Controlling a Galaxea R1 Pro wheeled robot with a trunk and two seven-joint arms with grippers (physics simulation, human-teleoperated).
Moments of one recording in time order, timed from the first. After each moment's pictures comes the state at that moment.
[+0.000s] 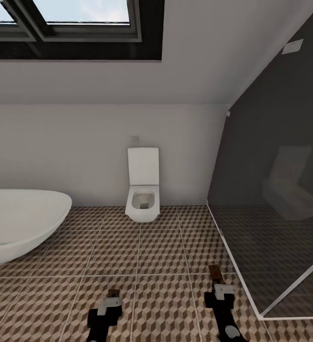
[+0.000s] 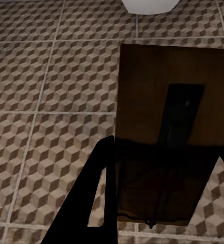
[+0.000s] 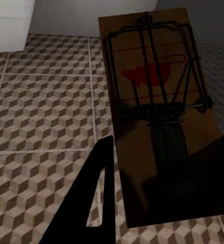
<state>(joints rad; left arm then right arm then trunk) -0.34 0.07 -0.81 -0.58 0.62 -0.30 0.49 -0.41 0.02 0.10 -0.38 0.01 -0.43 -0.23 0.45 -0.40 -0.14</state>
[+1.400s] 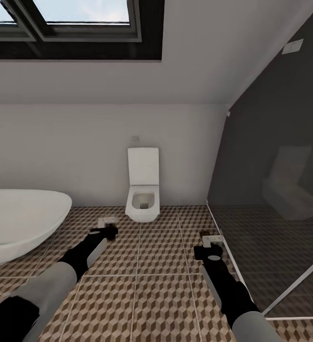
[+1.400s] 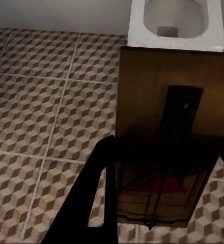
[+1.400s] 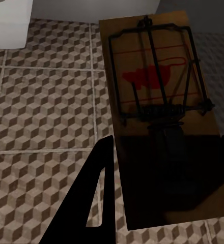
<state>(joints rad) -0.87 0.05 -0.44 -0.50 0.52 0.24 0.33 -0.54 0.08 0.10 -0.89 0.03 0.39 -0.26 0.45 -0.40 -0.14</state>
